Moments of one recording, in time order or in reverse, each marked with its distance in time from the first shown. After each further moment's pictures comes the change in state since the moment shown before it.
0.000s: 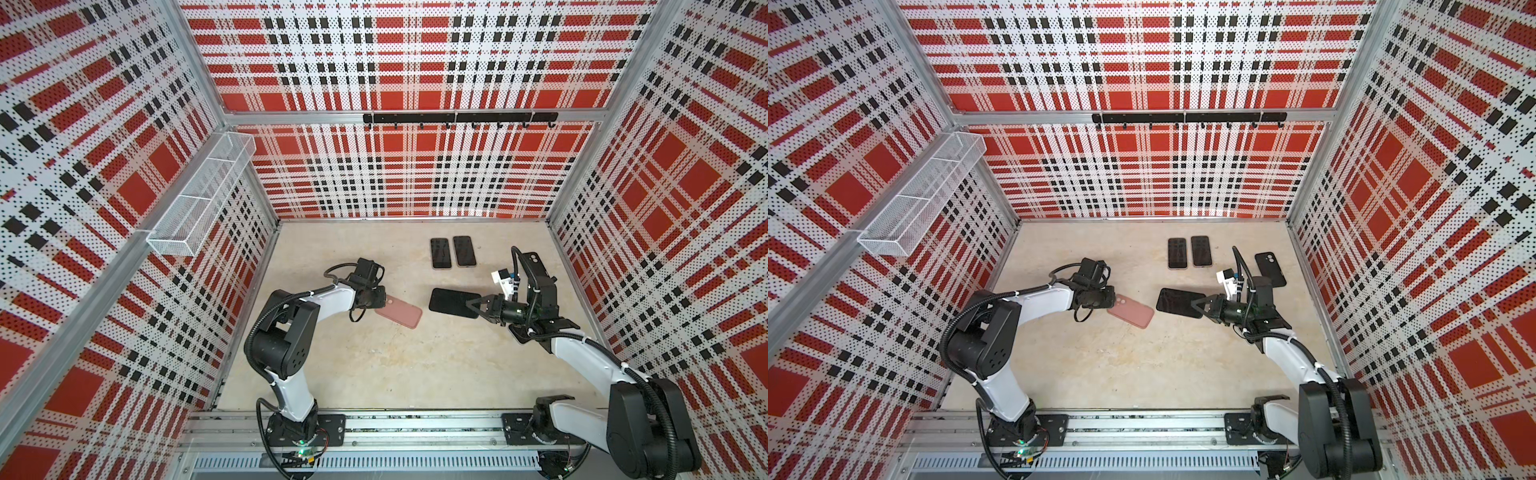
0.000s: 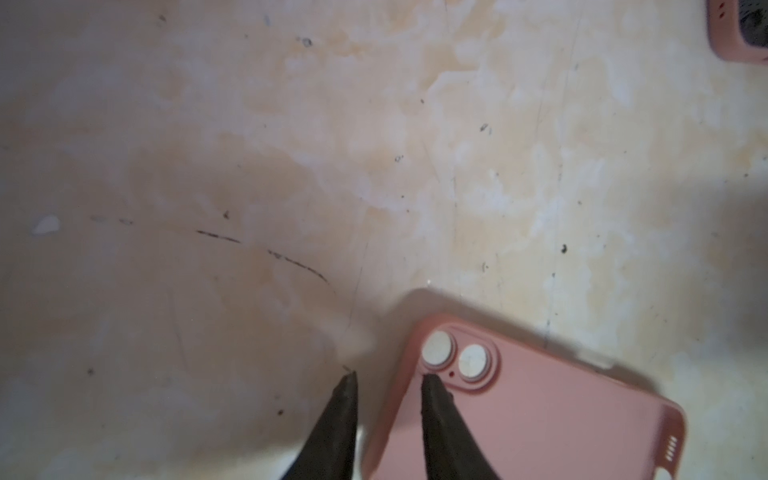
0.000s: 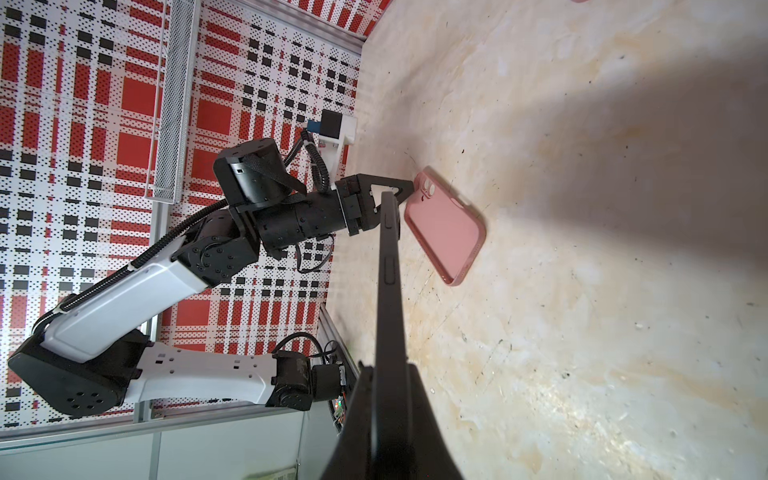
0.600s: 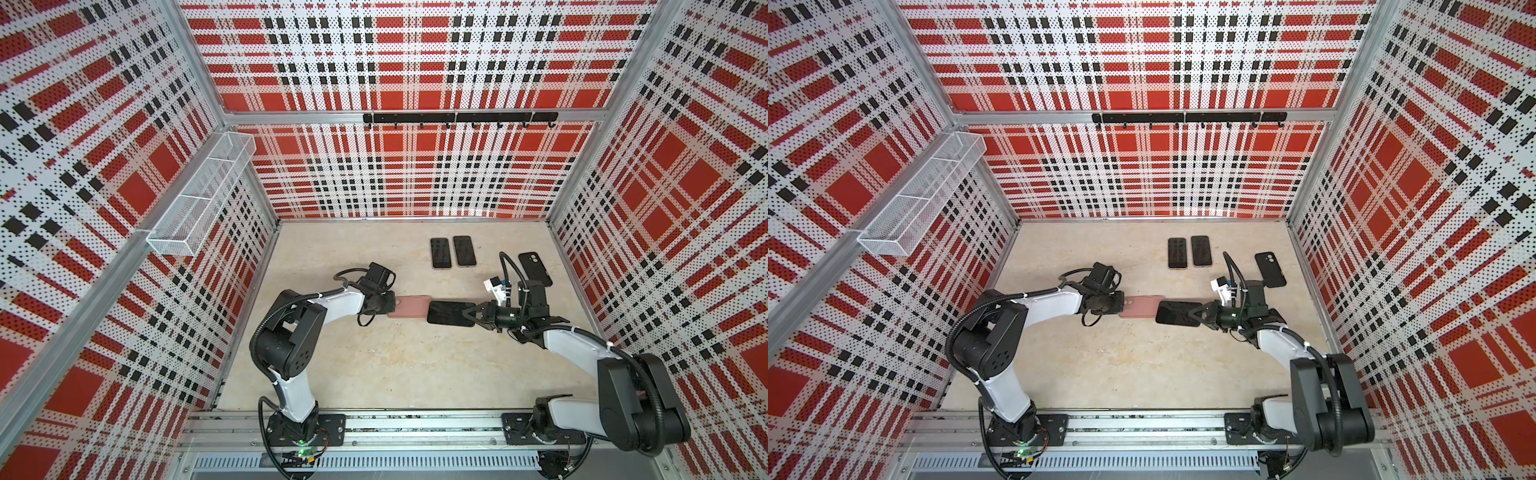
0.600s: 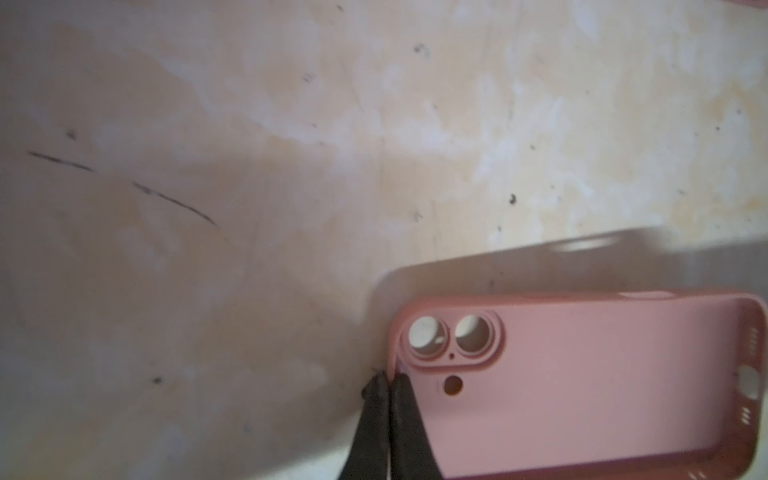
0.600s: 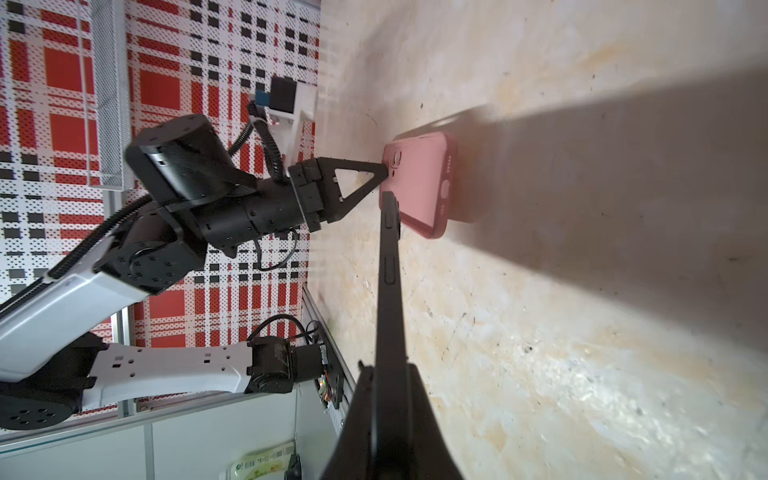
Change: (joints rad) left arm -0.106 0.000 -0.002 -0.019 0.023 -0.134; right arm 0.050 0.153 0.003 -0.056 0.011 -0.098
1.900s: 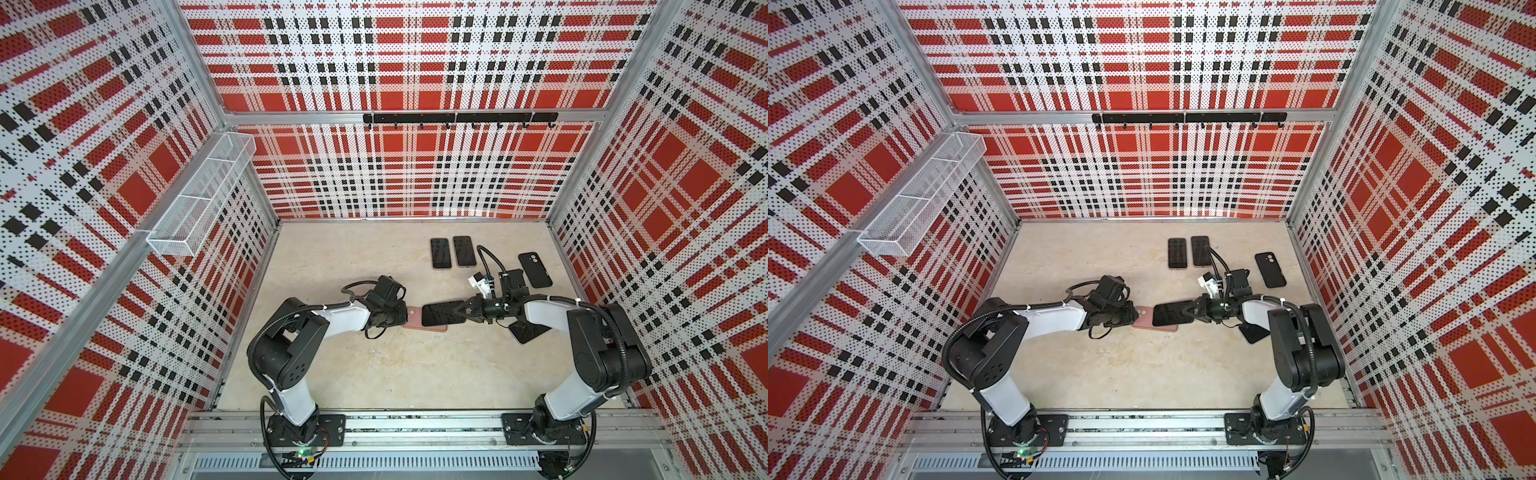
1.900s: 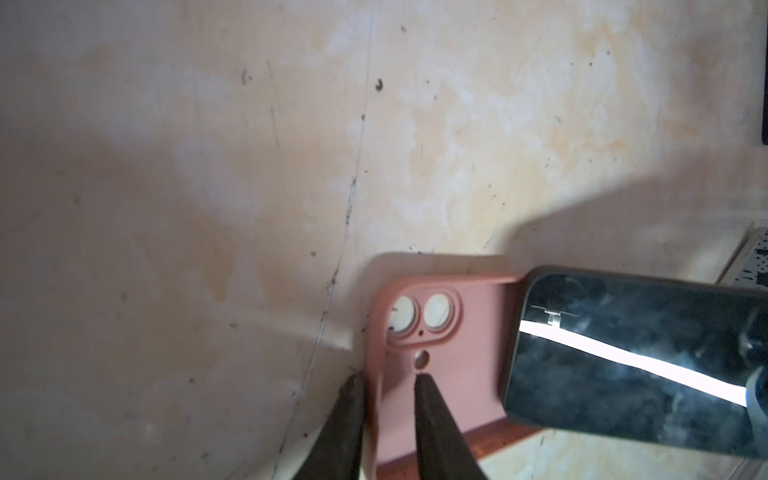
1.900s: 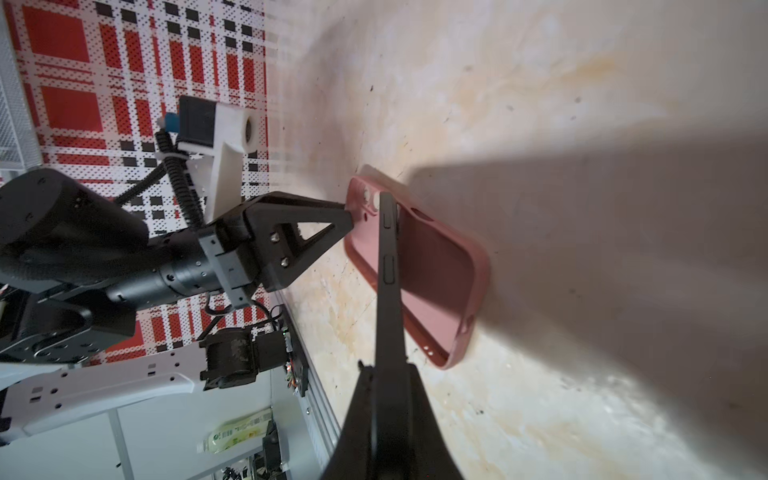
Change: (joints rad) left arm -0.095 -0.050 -0.120 0.170 0.097 -0.172; right arm 0.007 0.316 0.233 -0.157 0.022 -0.214
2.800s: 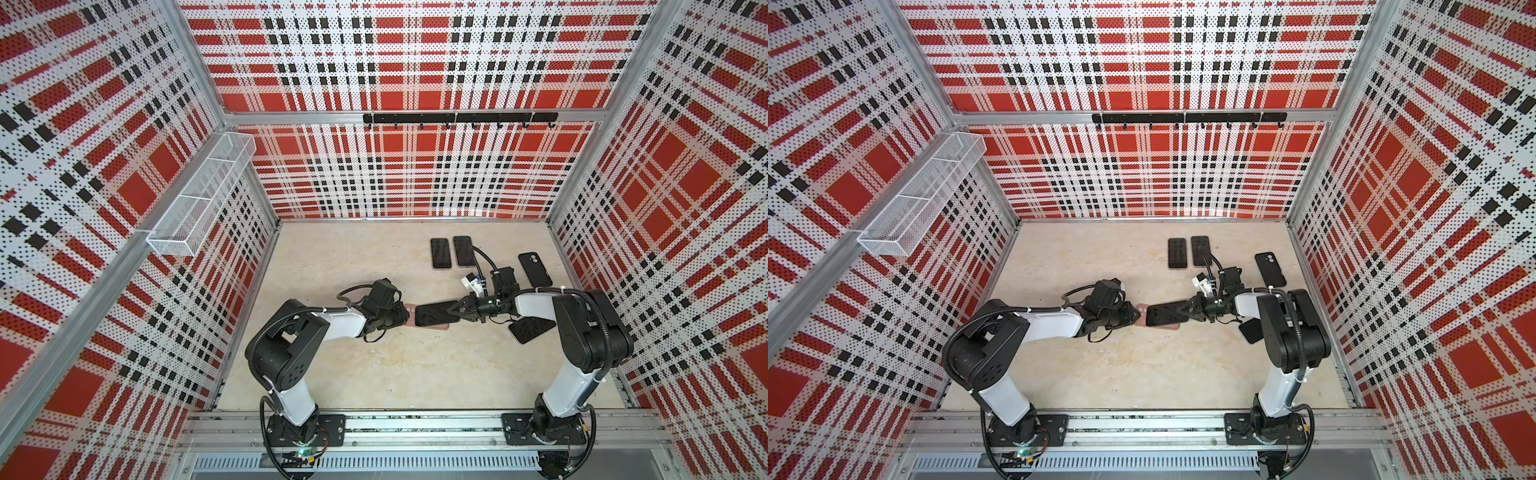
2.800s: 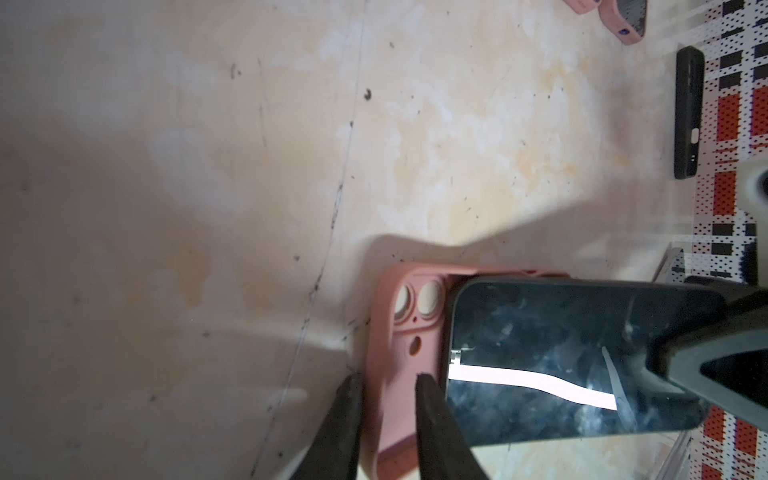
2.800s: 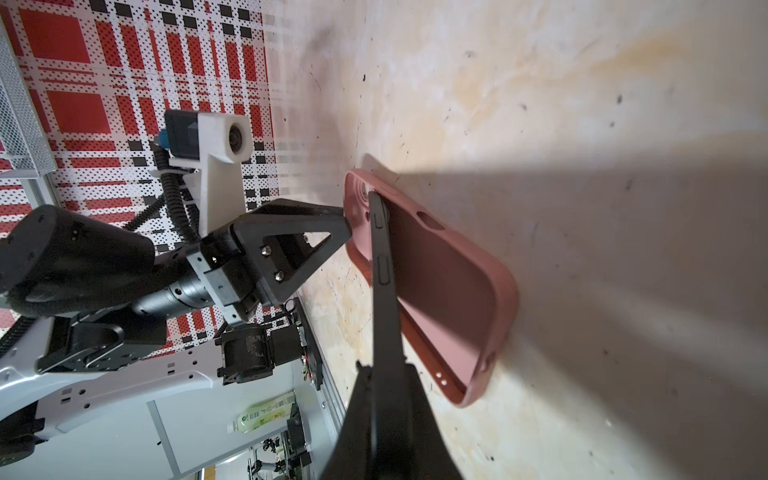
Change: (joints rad) left arm 0.004 -0.017 -0.121 0.226 0.059 -0.131; right arm 0.053 0.129 0.056 0.043 -0.040 0.055
